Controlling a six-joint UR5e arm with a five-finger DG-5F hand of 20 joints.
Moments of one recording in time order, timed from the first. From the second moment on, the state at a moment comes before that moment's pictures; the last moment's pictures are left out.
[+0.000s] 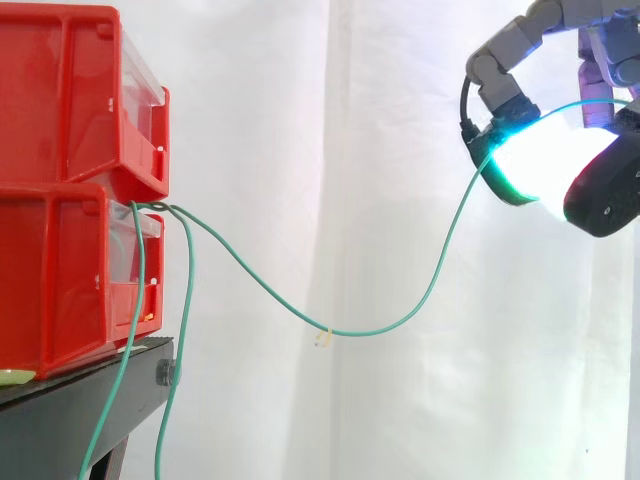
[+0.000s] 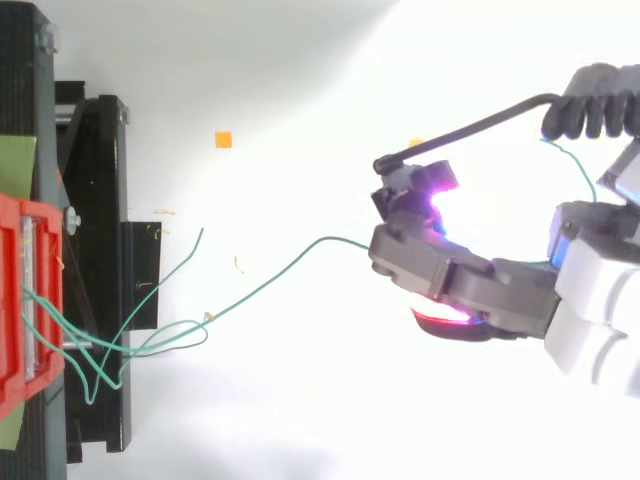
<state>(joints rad) 0.26 -1.94 -1.35 -2.99 -1.22 -1.99</state>
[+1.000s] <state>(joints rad) 0.14 -1.94 -1.35 -3.05 -1.44 -2.41</state>
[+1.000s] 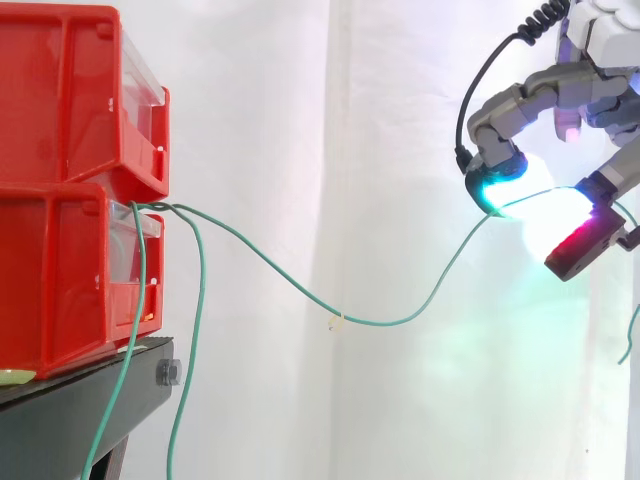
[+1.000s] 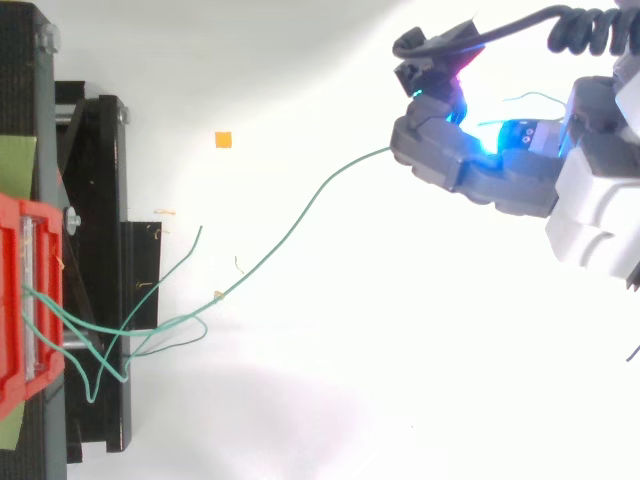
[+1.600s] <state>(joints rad) 0.14 -1.94 -1.35 -2.98 -1.41 -2.14</state>
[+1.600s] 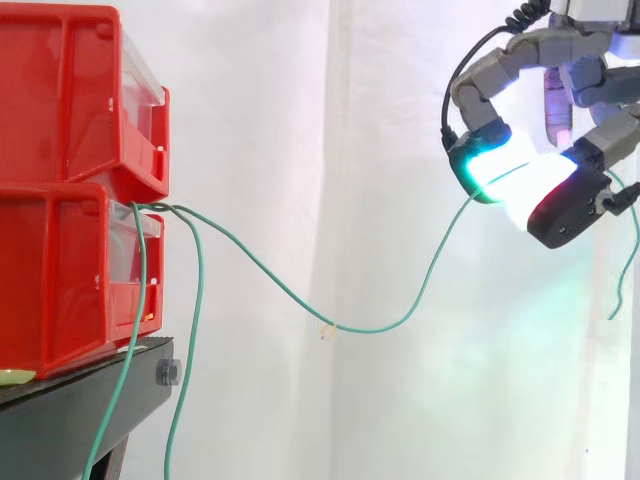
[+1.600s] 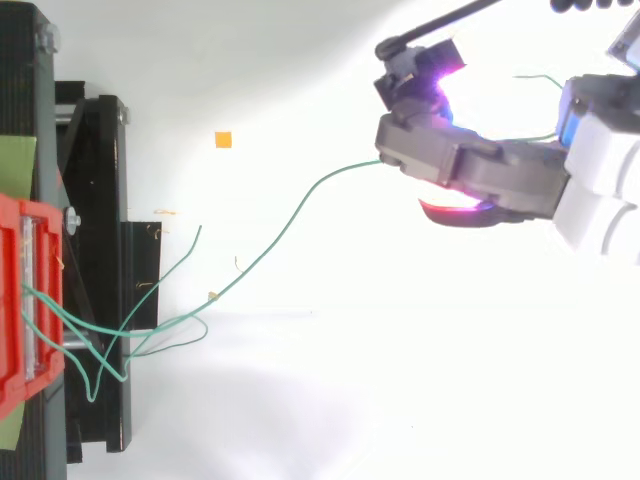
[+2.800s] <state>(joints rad) 0.20 -1.94 -1.35 -3.11 -1.11 -1.18</state>
